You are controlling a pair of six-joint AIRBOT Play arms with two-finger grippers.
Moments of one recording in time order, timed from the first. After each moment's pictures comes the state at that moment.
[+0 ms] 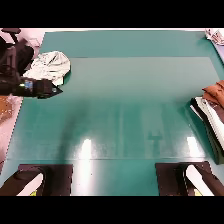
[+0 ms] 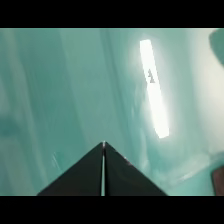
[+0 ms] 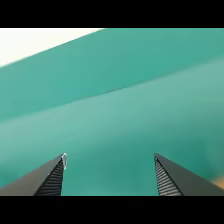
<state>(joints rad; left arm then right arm) -0.07 -0.85 1.19 1.03 -1.27 -1.52 -0.48 -0.81 1.49 -0.98 1.24 1.47</state>
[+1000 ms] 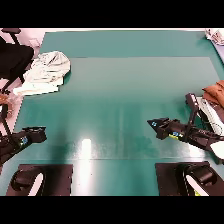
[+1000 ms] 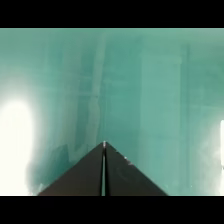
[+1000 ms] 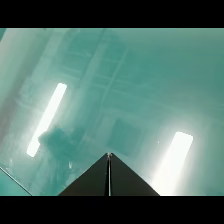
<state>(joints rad) -0.07 -0.09 0.44 1.43 -1.10 -1.78 0.34 -0.36 0.39 -0.89 0.76 1.46</state>
